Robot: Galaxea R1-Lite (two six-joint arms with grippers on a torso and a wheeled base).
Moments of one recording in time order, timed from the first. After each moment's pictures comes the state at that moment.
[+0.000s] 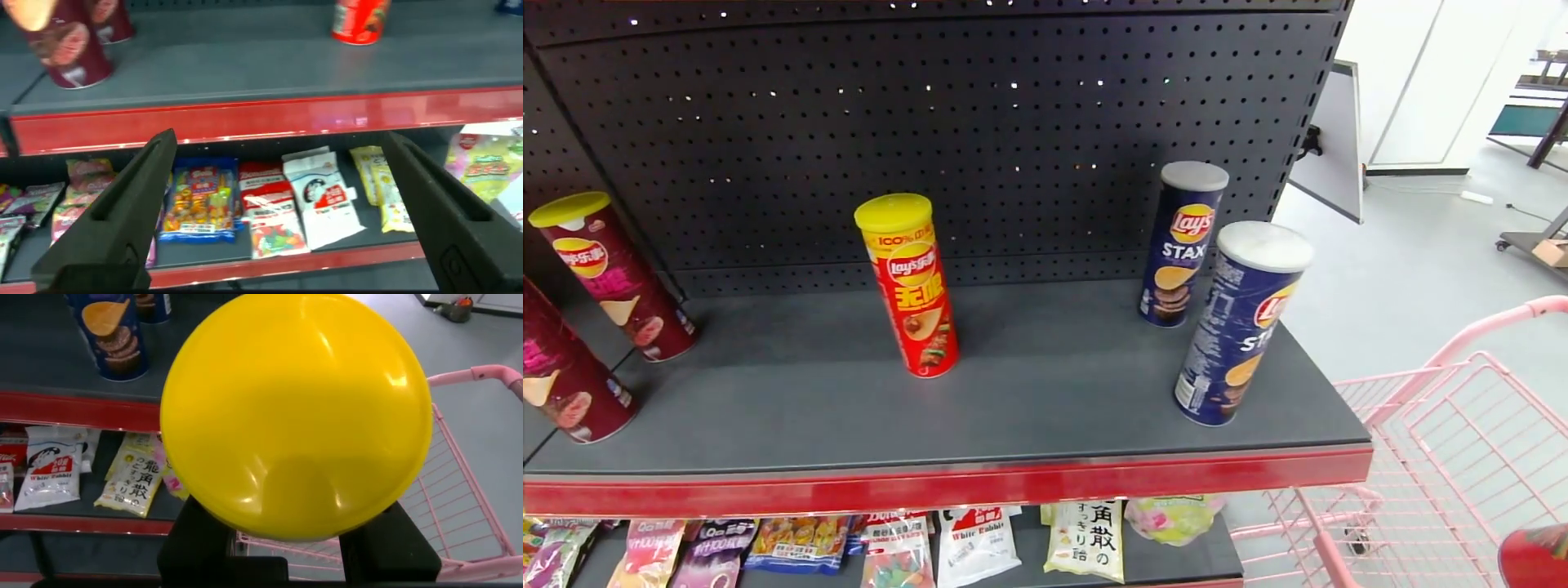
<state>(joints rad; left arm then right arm) -0.01 0.00 0.00 0.01 -0.04 0.00 0.10 0.28 -0.45 0.26 -0.09 -0.14</state>
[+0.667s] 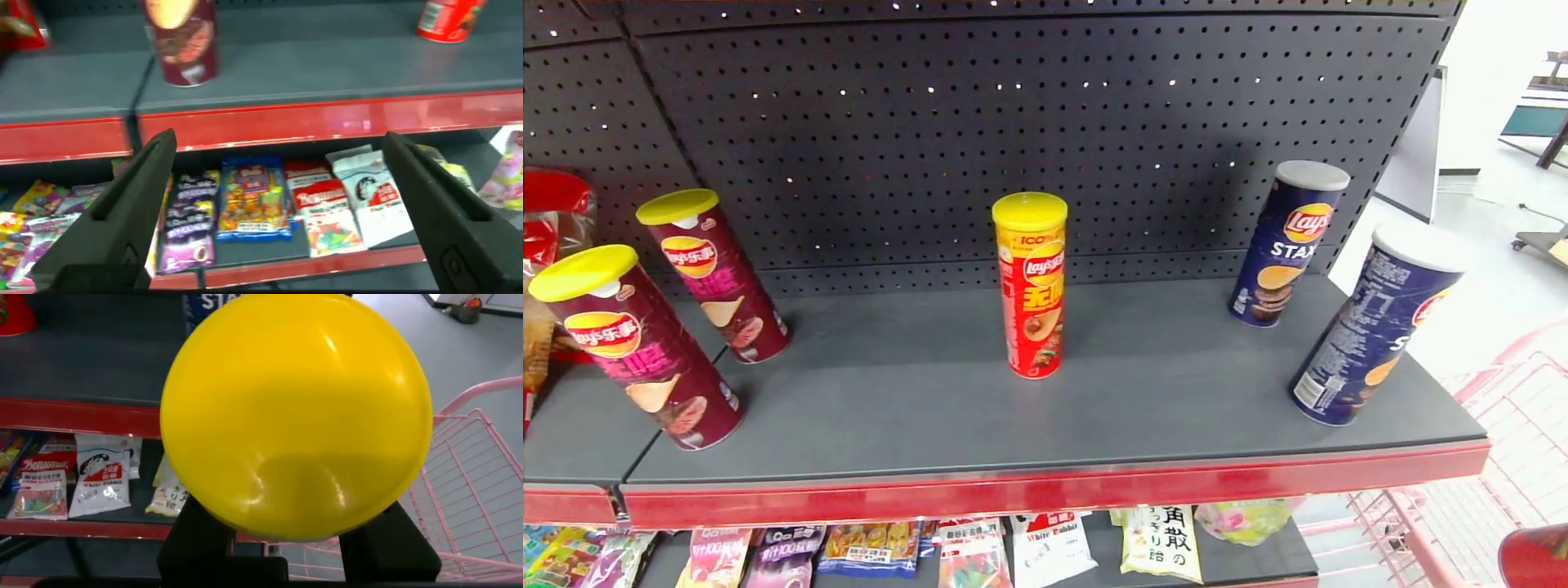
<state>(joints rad) -0.01 0.00 0.00 0.01 -0.04 0.01 0.10 0.28 -0.45 0.26 -0.09 -0.14</state>
